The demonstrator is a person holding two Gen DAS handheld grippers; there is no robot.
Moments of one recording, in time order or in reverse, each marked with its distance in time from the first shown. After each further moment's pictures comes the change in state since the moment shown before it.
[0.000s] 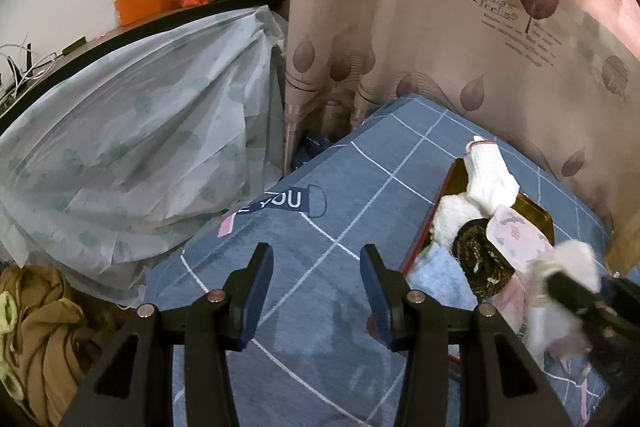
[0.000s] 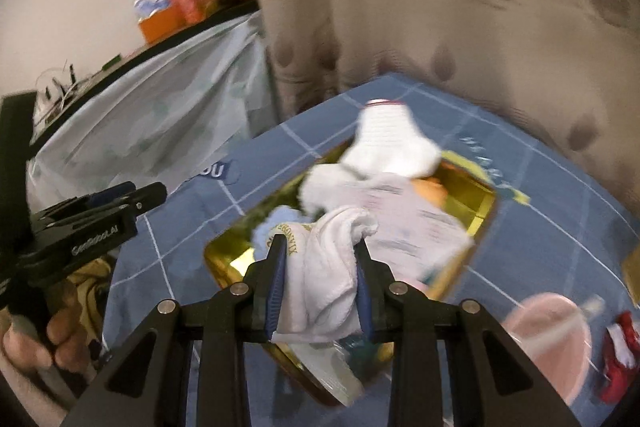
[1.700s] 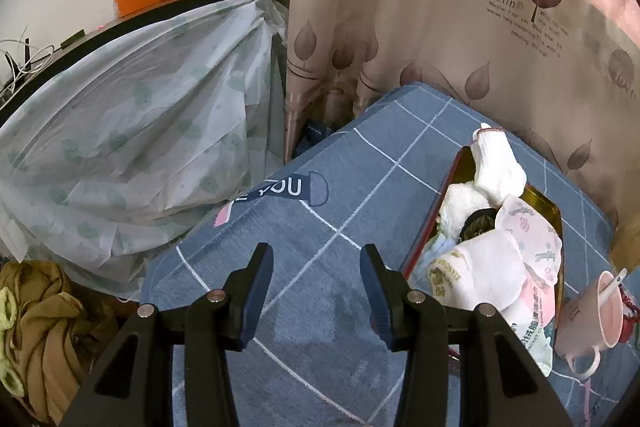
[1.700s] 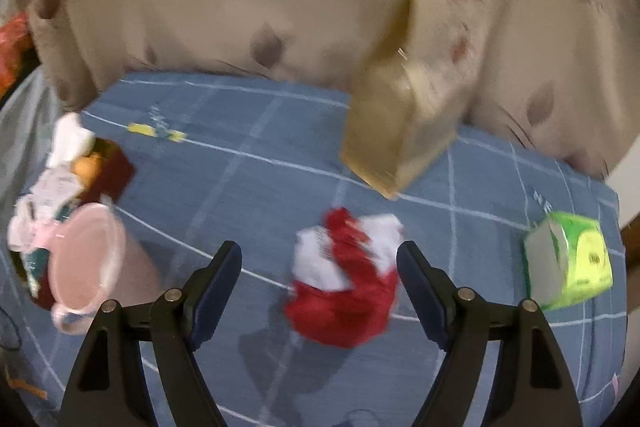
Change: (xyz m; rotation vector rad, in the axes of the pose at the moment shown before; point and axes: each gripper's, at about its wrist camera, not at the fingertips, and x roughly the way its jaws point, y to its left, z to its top) left arm 0.011 -0.002 -0.006 0.003 0.036 0.009; right arm -0.132 -0.270 -0.105 0.354 0.077 -0.522
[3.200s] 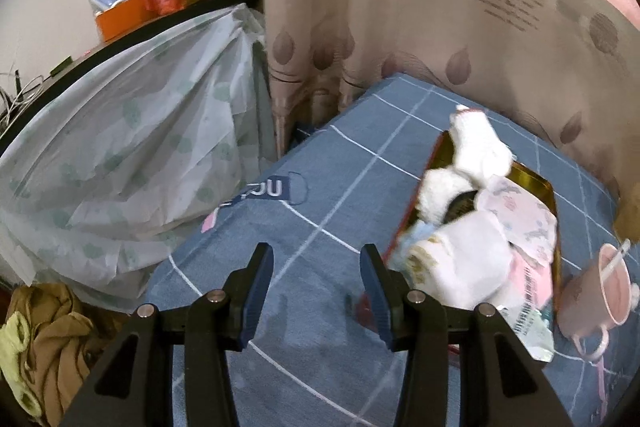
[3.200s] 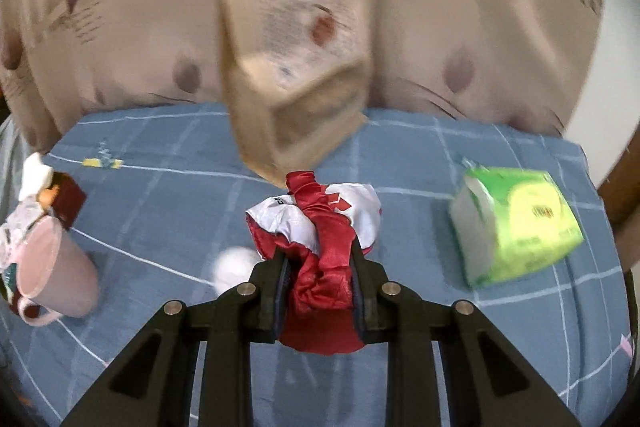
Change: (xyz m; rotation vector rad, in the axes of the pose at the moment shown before) left arm -0.007 -0.032 -0.005 0.105 -0.013 0.011; right arm -0.014 -0.089 -0.037 0.155 -0.093 -0.085
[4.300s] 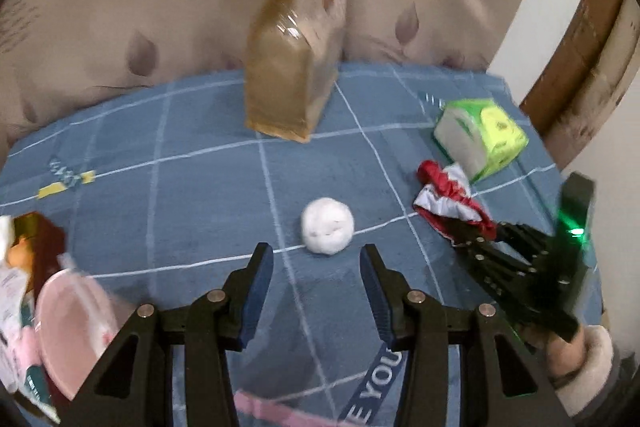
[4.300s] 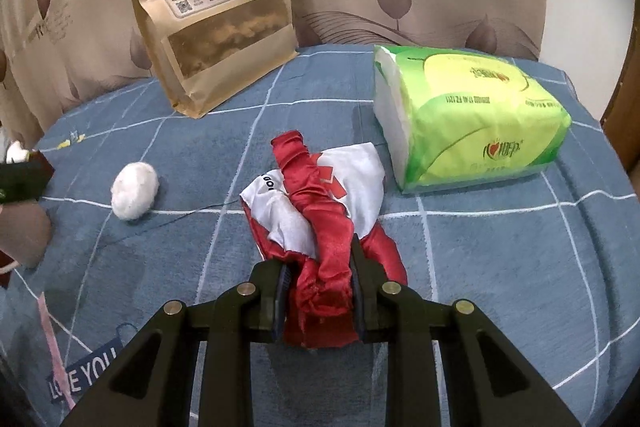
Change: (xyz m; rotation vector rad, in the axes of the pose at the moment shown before) left arm -0.063 -0.434 -0.075 0.664 0.210 -0.673; right arm 0.030 -0.081 -0.074 0.099 0.029 0.033
